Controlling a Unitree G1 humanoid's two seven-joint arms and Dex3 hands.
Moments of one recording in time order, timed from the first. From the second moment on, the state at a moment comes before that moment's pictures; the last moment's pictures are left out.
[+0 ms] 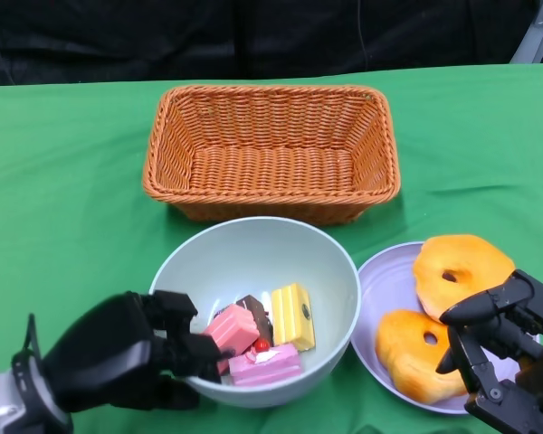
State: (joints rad) left arm -0.45 0.58 -0.60 0.78 1.06 -1.13 0.91; right arm 0.40 0.02 0.05 -0.40 0.10 -0.25 0.08
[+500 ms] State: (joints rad) left arm -0.40 0.66 -0.57 0.65 0.15 -1.32 0.23; right arm 0.40 0.03 0.06 -0.37 0.10 -0.25 0.08
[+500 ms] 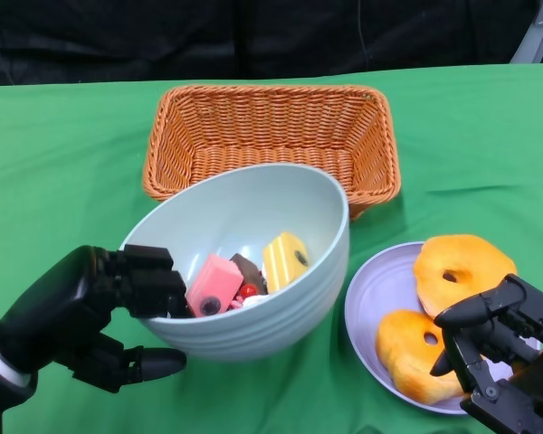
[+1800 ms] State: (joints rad) left arm -0.83 0.09 -0.11 0.98 -0.05 -0.91 -0.40; right arm 0.38 0.03 0.12 -0.22 0.04 -0.29 0.11
